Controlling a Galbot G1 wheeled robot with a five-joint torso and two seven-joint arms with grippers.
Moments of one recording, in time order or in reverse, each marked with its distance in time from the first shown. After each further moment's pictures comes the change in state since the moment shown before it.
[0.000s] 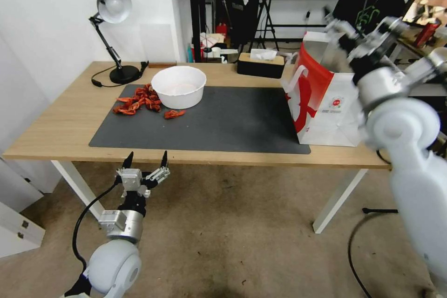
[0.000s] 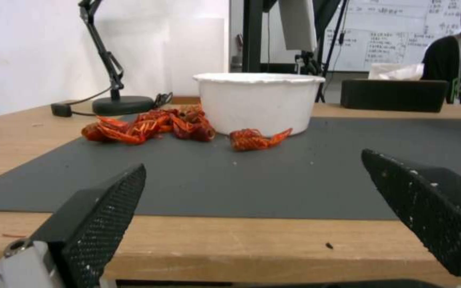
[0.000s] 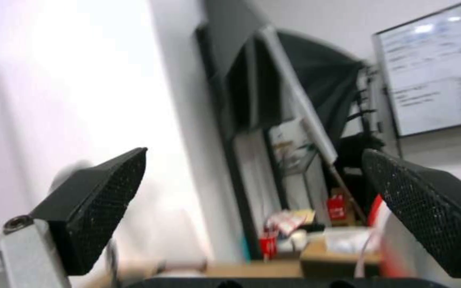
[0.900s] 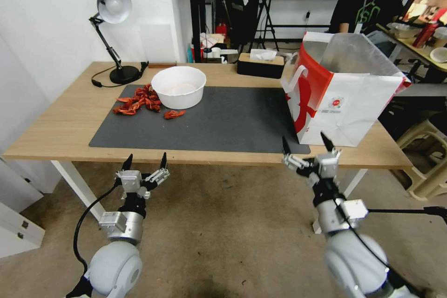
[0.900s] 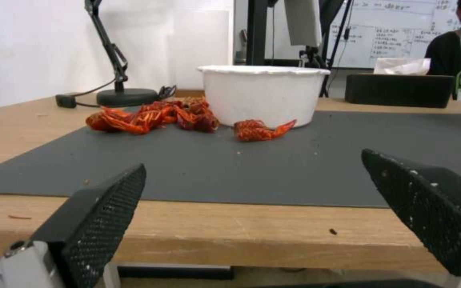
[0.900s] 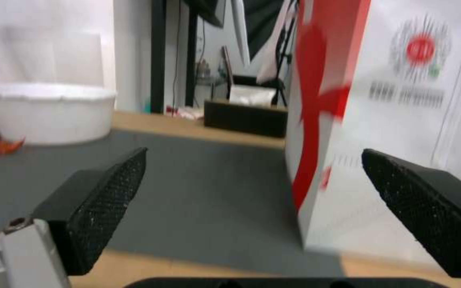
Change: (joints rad) left arm 0.010 -0.017 -0.001 0.010 0.005 -0.003 -0.002; right arm -0.667 0.157 -0.107 0.019 -0.788 0.274 0.166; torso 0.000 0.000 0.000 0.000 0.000
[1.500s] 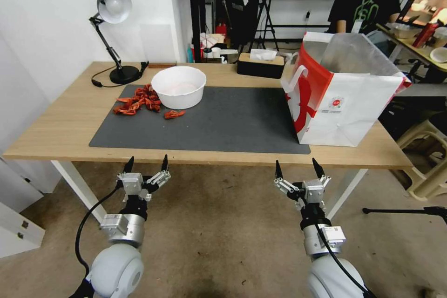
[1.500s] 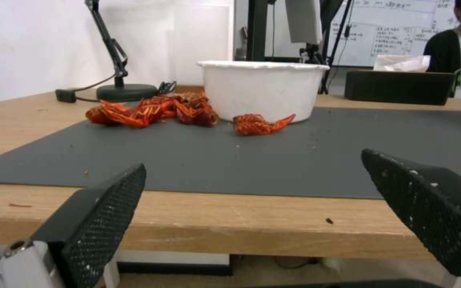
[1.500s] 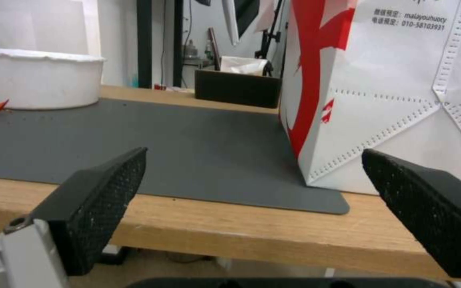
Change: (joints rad) left arm 0.014 -0.005 -0.001 0.002 0.003 -0.008 0.002; right arm -0.023 0.055 -0.043 -0.079 -0.069 0.057 0.054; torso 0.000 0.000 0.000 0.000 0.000
